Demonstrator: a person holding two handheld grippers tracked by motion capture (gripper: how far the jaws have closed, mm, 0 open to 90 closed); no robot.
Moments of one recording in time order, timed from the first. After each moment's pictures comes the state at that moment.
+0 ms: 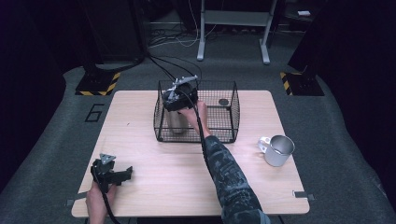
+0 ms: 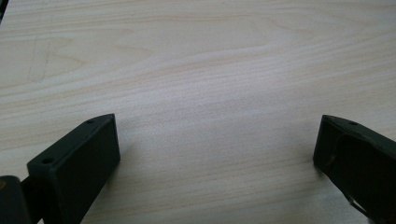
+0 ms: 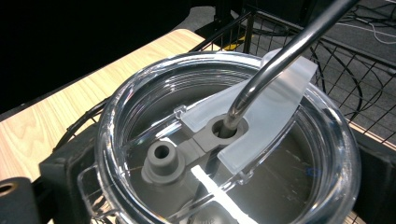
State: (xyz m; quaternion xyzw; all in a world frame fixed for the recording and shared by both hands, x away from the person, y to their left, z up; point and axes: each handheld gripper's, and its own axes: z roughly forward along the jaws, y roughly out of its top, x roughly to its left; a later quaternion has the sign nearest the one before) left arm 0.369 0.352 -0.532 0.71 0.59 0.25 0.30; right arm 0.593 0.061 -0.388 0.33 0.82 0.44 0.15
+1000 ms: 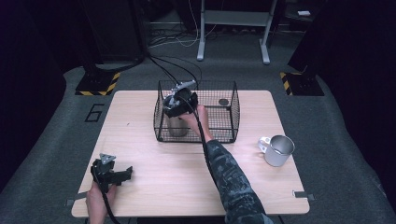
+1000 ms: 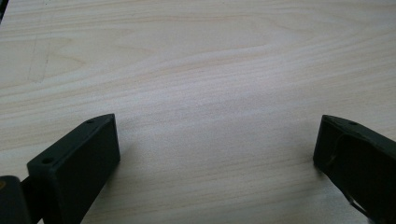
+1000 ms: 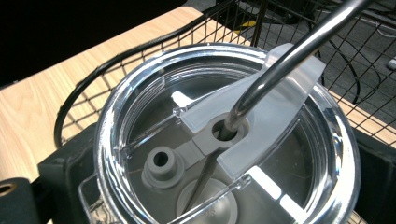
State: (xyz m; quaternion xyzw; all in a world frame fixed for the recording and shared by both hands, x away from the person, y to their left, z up) left arm 0.370 0.351 -0.532 0.71 0.59 0.25 0.30; right arm 0.580 0.061 -0.397 0.31 0.84 0.42 0.16
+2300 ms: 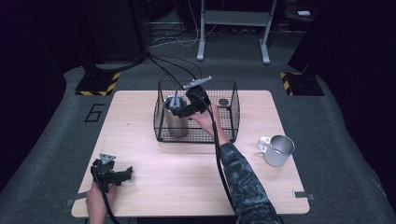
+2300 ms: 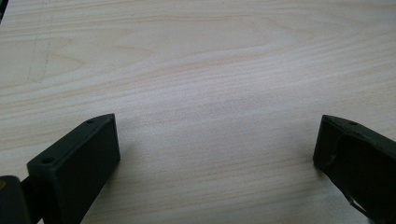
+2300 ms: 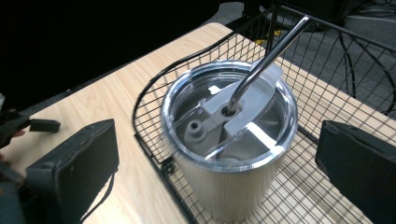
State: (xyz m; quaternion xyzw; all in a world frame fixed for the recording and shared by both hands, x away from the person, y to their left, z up) left arm 0.370 0.351 -0.533 0.70 0.59 0.26 0.30; right arm 0.549 0.016 -0.357 0.30 0.83 0.45 0.10
